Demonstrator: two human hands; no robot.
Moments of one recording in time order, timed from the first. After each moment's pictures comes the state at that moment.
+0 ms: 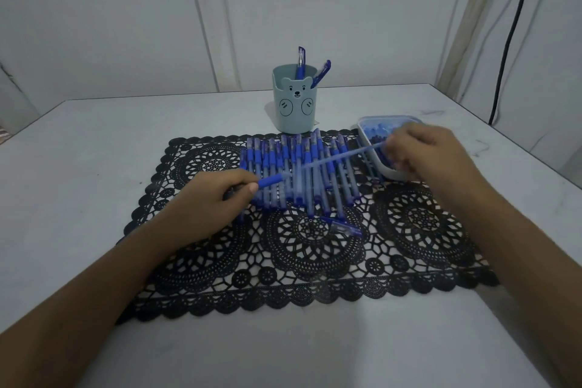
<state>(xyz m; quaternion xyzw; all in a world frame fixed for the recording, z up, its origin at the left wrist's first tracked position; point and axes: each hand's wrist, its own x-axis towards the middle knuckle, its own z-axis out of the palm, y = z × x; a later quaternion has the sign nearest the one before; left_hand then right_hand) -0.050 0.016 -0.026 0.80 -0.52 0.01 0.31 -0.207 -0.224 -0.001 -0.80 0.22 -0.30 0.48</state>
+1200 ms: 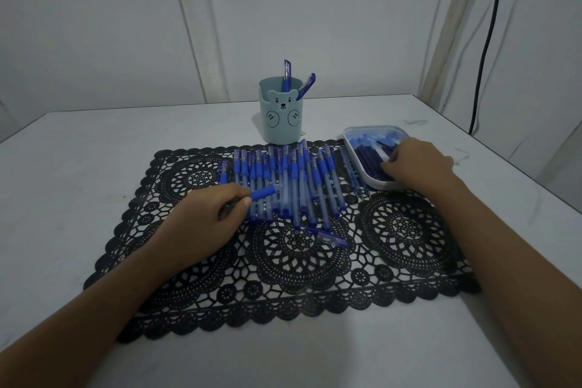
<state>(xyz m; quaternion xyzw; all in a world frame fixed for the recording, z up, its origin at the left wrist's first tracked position) -0.056 0.008 -0.036 0.79 -0.53 0.08 0.30 -0.174 -0.293 -0.029 -0.90 0.41 -0.13 0.10</state>
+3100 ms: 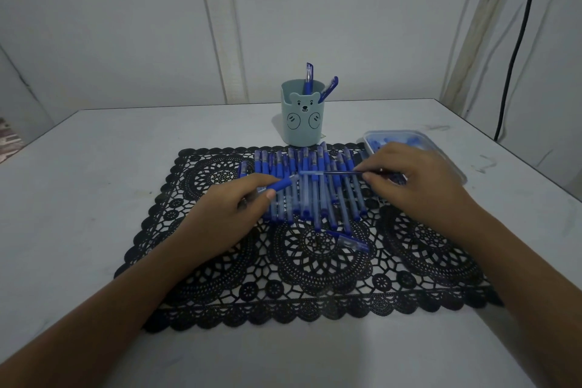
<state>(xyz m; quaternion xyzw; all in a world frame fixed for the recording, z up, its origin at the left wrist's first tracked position) -0.058 0.008 -0.030 0.78 -0.51 0.07 0.36 -0.201 -0.219 -0.007 -0.93 0.02 -0.31 0.19</state>
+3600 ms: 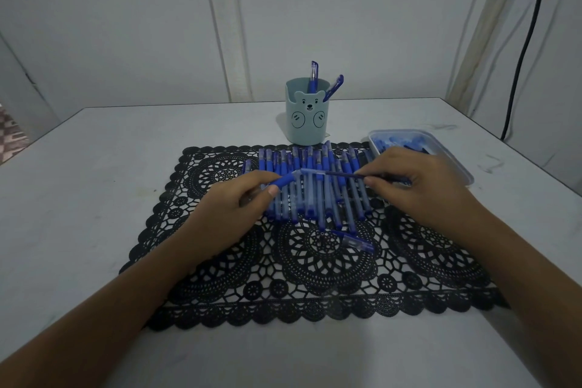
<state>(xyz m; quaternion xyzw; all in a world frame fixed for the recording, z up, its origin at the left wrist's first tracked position) -0.059 0.010 -0.028 0.78 -0.49 0.03 0.39 -0.202 -0.215 -0.007 -0.93 0.01 -0.29 0.23</state>
